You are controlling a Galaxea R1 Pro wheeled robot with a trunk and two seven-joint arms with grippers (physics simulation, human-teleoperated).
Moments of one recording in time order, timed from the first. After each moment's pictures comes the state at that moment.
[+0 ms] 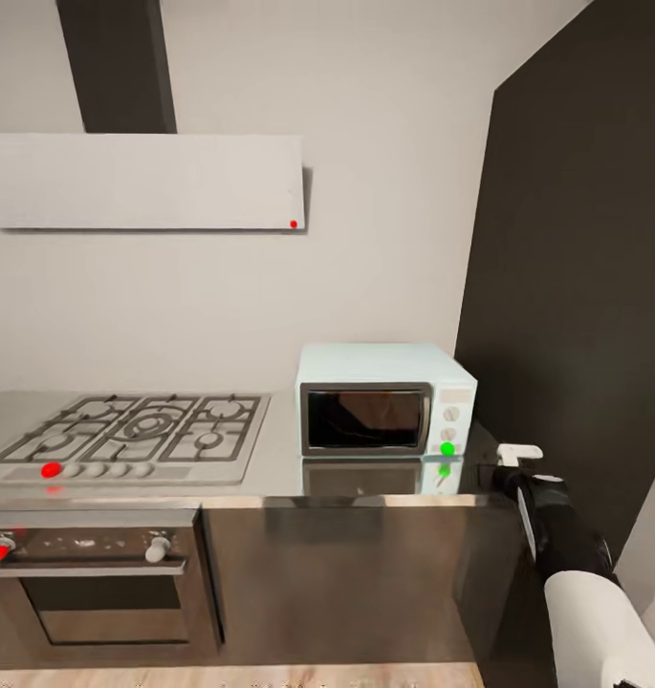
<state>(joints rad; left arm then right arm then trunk) -0.23 -0.11 -0.39 0.00 0.85 -0.06 0.10 -0.69 -0.06 -0.45 -0.90 0.42 0.49 0.31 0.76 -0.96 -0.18</state>
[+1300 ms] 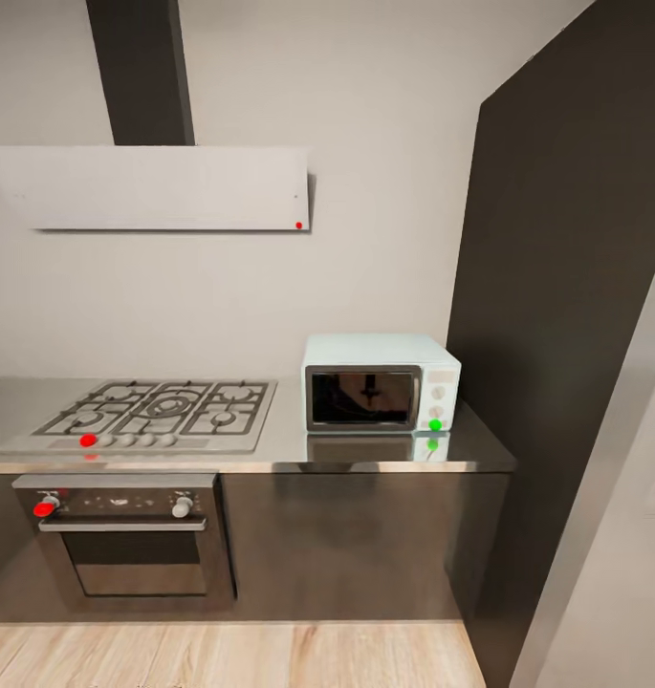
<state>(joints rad) -0.23 -0.04 -0.40 0.00 0.82 -0.05 0.10 -0.22 -0.06 -0.39 0.03 0.49 -0.08 0.09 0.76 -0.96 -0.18</state>
